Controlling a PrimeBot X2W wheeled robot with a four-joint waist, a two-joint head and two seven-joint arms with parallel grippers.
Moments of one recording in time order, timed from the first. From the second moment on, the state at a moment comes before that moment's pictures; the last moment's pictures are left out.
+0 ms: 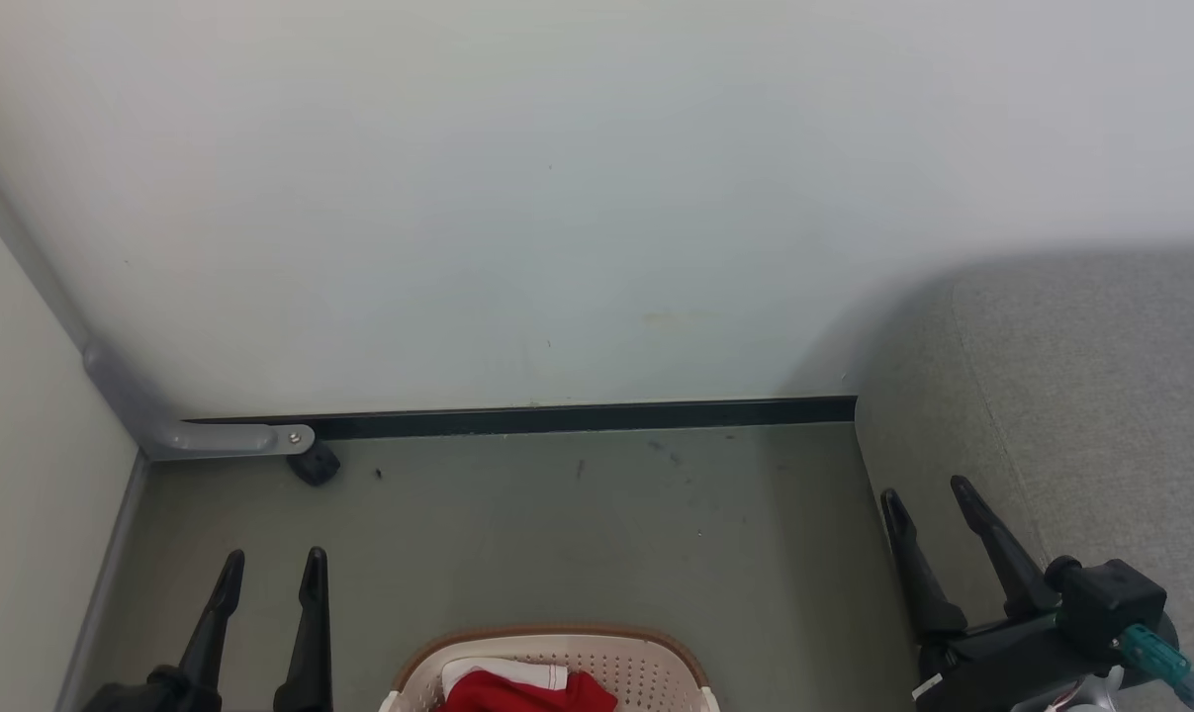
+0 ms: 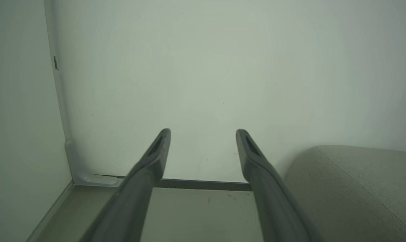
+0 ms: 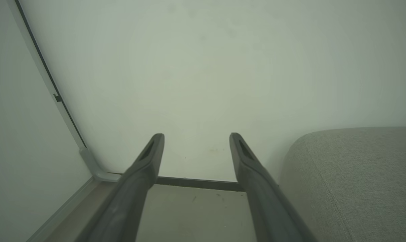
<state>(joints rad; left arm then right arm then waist) 0.01 0.20 -0.15 0.05 -0.47 0.00 -0.25 -0.21 -0.30 0.41 0.19 0.49 -0.03 -0.25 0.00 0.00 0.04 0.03</state>
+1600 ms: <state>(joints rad) -0.22 0.20 -0.20 0.24 -0.49 -0.10 -0.21 -0.26 -0.22 0.34 0.09 0.43 -0.05 -0.25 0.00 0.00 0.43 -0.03</state>
